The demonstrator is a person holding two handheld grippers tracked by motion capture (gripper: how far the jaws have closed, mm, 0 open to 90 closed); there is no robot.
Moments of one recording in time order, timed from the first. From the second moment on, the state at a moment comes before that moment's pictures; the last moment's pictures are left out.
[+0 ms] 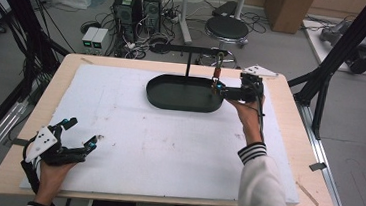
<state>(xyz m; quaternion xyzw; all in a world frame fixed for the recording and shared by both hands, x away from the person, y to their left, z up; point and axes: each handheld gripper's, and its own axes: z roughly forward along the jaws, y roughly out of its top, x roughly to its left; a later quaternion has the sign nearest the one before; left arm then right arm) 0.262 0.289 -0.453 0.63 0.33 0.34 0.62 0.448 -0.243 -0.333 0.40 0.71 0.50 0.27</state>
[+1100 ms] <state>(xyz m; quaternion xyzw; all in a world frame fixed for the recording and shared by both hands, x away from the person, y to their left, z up) 0.261 0.288 -0.453 0.63 0.32 0.35 0.62 0.306 -0.334 -0.447 0.33 0.64 0.63 0.30</state>
